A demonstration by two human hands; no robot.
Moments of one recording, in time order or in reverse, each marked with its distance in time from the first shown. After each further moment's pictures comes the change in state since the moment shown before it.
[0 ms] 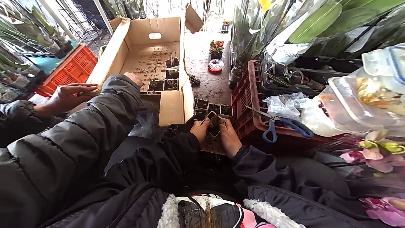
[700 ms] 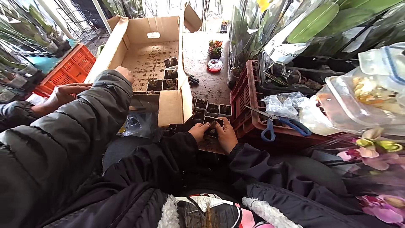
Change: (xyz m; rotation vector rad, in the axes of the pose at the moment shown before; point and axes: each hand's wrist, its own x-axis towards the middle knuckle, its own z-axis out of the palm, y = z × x) left_hand 0.007 -0.012 0.002 -0.258 -0.127 -0.063; right_hand 0.015 0.016 0.001 -0.014 0.000 -0.124
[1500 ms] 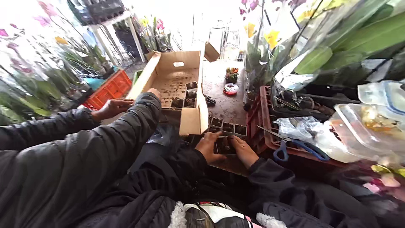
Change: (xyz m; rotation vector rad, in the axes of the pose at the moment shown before) left_hand -0.059 0.014 -0.020 0.834 0.128 0.649; right_hand 0.003 -0.018 -0.024 -0.030 -0.262 -0.030
